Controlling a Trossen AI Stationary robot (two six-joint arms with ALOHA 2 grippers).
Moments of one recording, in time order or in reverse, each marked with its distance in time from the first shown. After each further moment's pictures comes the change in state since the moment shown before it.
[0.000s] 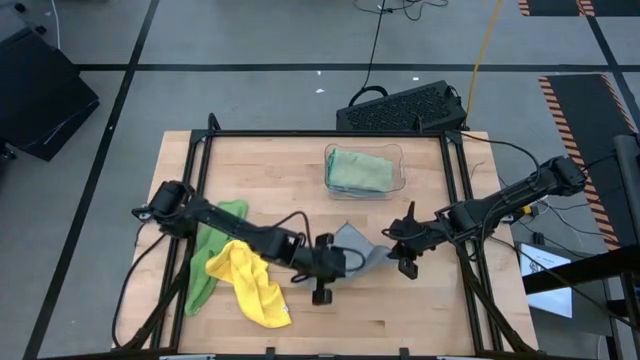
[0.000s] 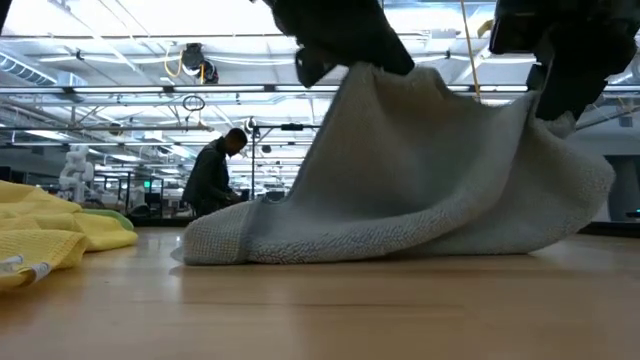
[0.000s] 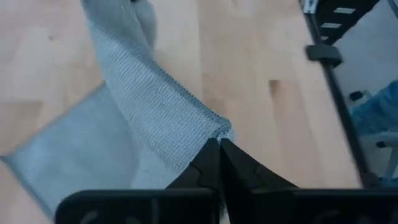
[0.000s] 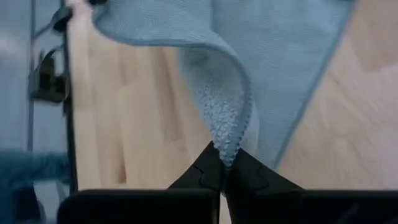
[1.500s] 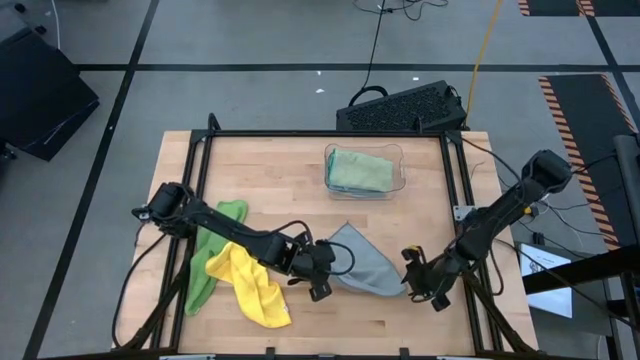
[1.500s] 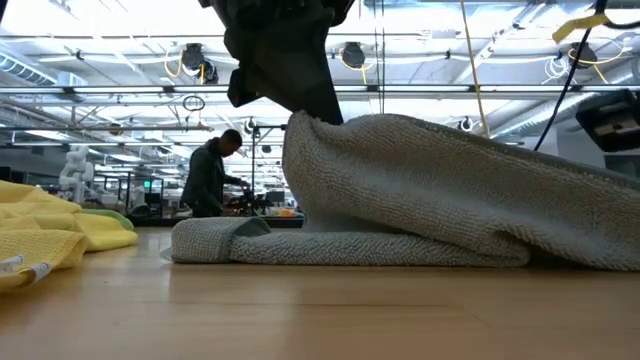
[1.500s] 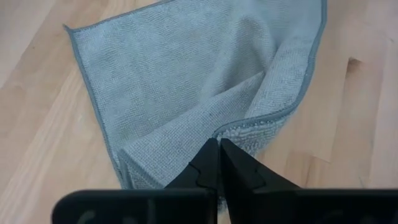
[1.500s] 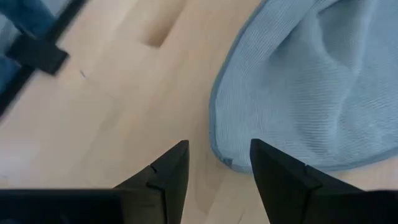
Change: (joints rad) left arm -0.028 0.000 0.000 -0.248 -0.159 -0.381; right arm 0.398 0.113 -0.182 0.238 0.106 -0.437
